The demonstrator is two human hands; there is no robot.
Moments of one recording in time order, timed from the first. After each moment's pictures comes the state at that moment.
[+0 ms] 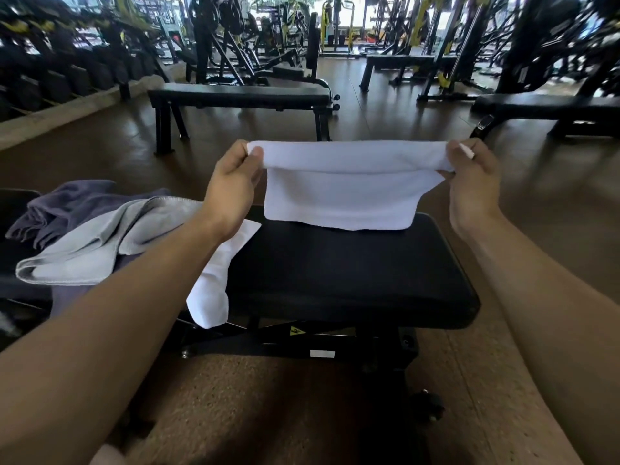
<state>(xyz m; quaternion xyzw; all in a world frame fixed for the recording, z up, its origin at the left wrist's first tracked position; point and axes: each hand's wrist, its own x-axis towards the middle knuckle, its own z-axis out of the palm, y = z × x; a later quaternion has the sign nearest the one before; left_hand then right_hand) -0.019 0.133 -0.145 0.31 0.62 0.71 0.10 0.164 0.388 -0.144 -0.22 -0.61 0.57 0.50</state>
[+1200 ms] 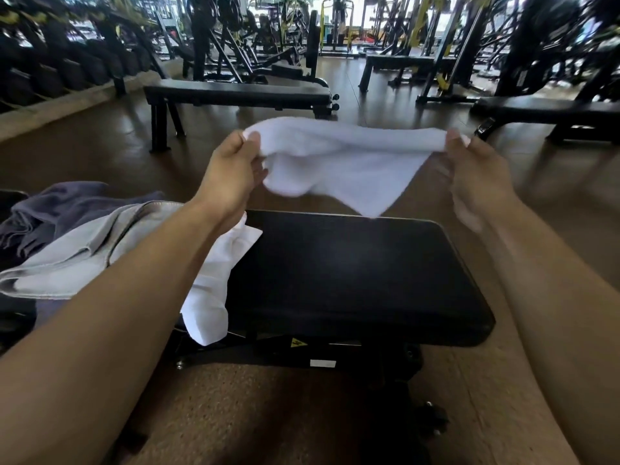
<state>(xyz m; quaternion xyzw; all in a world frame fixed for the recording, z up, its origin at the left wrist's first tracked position) -0.045 0.144 -0.133 0.28 0.61 0.72 0.14 0.142 0.396 -0.131 -0.24 -0.63 0.60 0.42</state>
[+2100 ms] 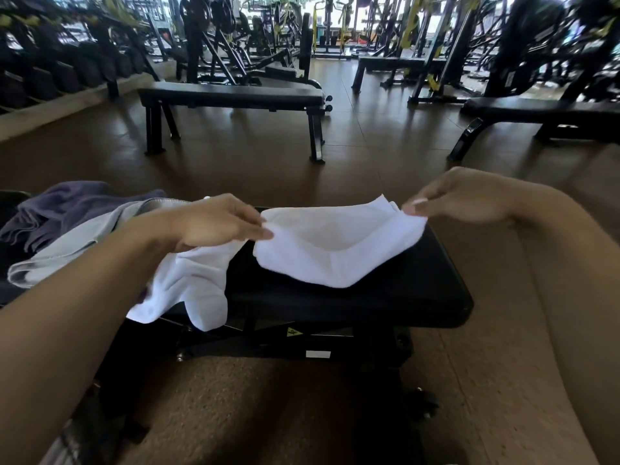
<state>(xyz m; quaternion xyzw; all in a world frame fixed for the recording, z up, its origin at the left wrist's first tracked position) -0.029 0.085 -0.136 0.44 0.81 0.28 0.27 0.206 0.375 -0.090 -0.22 -0.95 0.21 -0.02</state>
